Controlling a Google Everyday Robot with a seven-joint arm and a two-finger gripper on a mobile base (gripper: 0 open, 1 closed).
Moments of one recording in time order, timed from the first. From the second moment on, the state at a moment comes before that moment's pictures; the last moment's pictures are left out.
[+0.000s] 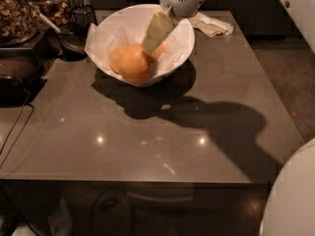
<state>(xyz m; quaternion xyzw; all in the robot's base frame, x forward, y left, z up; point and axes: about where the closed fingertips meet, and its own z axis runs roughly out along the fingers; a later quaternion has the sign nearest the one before) 0.599 -0.001 0.982 -0.52 0.81 0.16 0.20</state>
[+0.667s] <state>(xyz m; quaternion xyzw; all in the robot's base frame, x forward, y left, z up) 0.599 -0.001 0.984 -0.52 0.81 0.16 0.20</state>
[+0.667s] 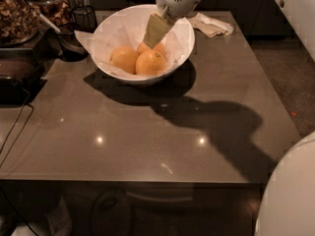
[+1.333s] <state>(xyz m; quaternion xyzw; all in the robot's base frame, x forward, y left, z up) 0.599 -0.001 0.984 -0.52 0.81 0.16 0.20</state>
